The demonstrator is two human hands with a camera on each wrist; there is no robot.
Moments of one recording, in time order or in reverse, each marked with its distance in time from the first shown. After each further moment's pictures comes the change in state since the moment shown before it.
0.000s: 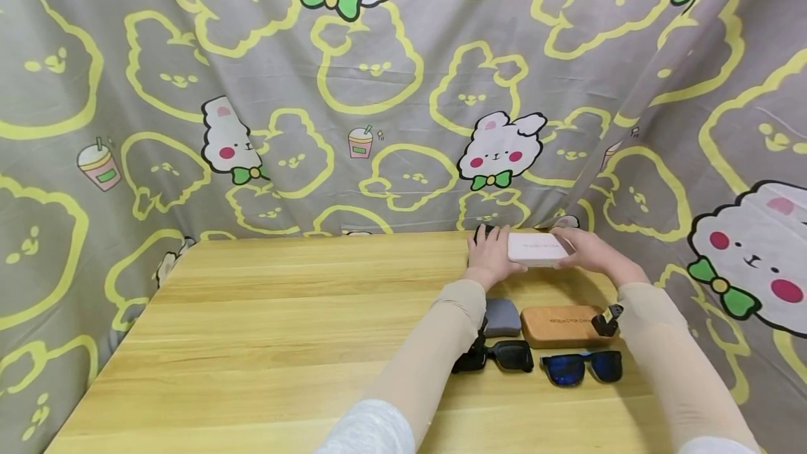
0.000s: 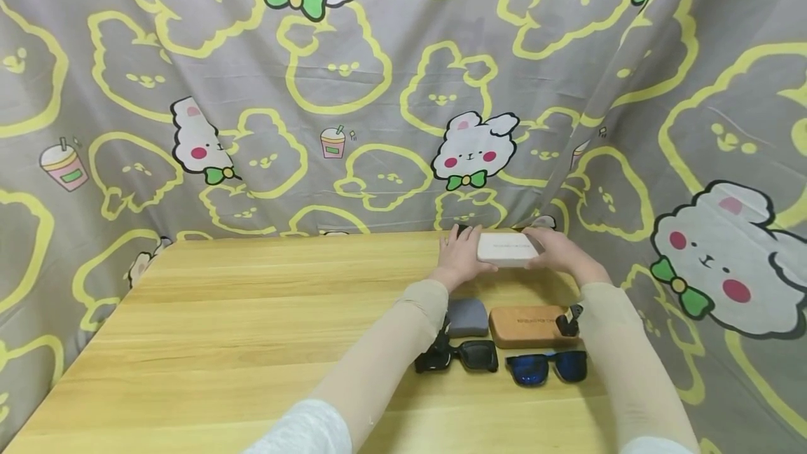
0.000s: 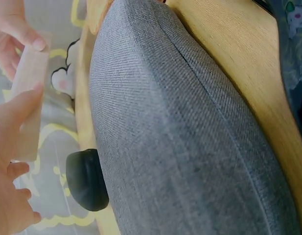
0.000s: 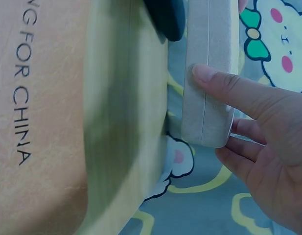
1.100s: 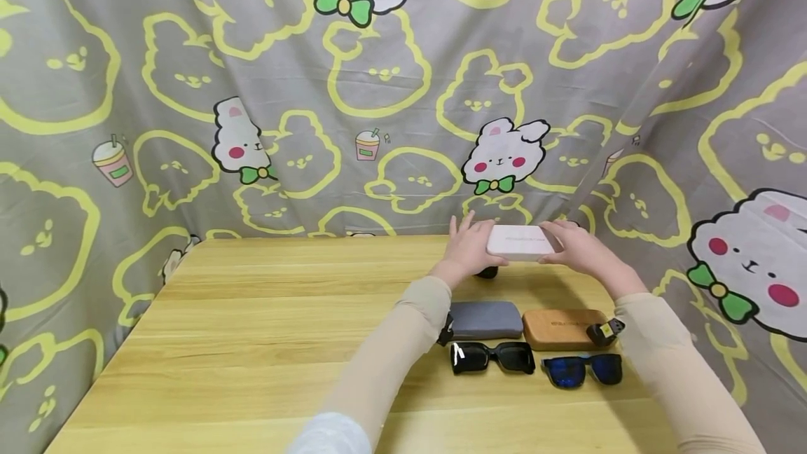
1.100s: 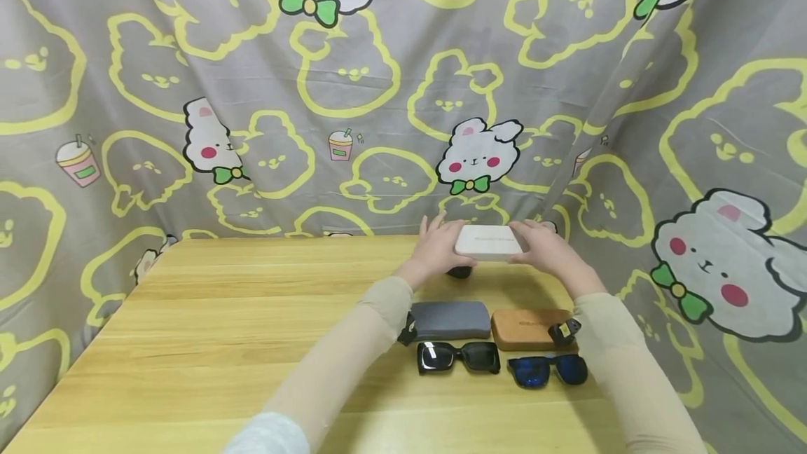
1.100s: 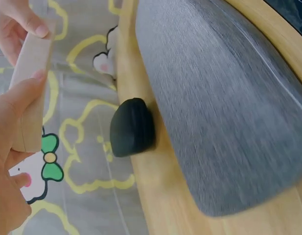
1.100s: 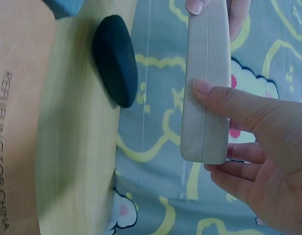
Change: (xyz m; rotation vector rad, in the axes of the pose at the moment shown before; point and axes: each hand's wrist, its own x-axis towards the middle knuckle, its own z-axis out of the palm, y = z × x) left_hand -0.017 -0.048 -0.052 -0.008 0.082 0.164; right_hand -0.012 -0.075 -0.025 -0.123 0.077 -0.016
